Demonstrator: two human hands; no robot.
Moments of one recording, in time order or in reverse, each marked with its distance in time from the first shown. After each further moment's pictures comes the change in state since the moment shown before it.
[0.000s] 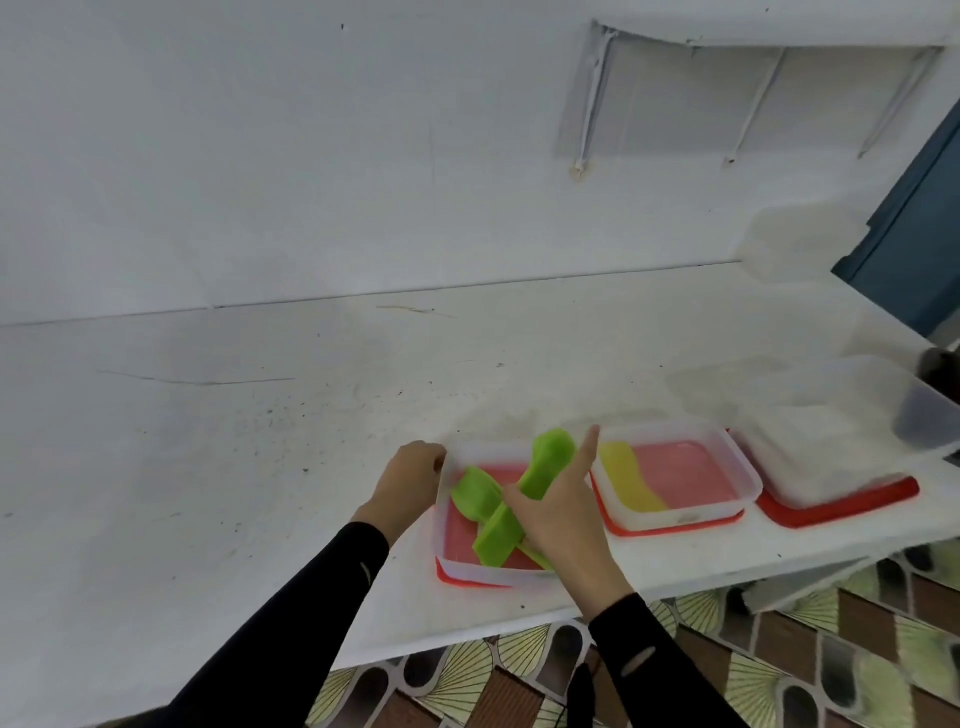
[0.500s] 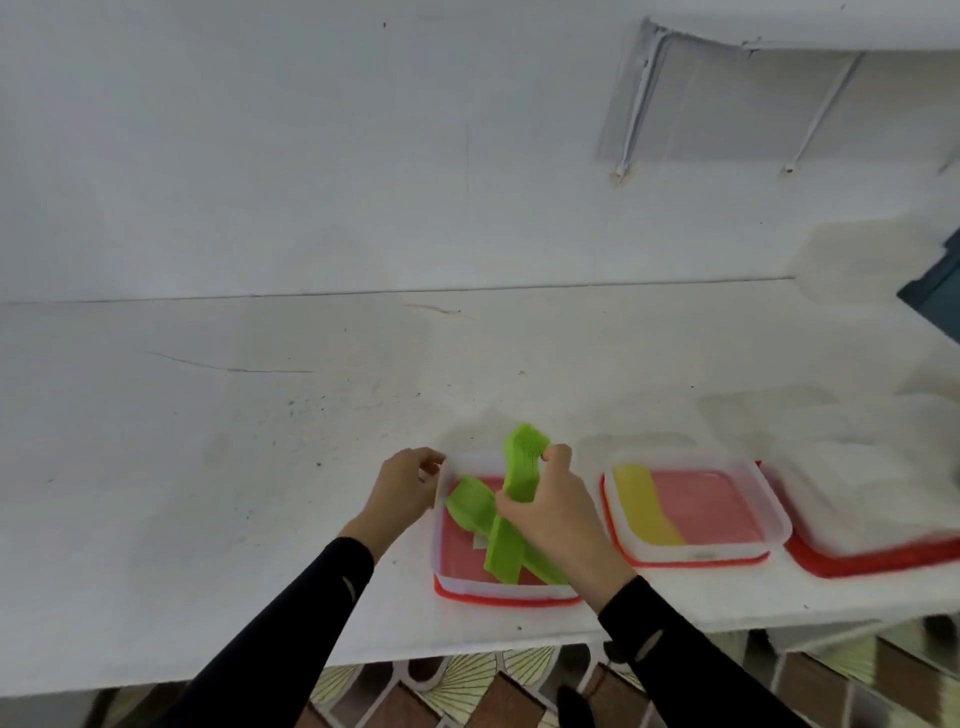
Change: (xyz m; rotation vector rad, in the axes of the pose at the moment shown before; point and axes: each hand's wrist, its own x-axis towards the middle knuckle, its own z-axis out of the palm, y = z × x) left_hand -0.005 -0.015 0.007 -0.240 0.164 -0.163; right_hand 0.035 -0.009 -0.002 -0.274 -0.182 -0.106
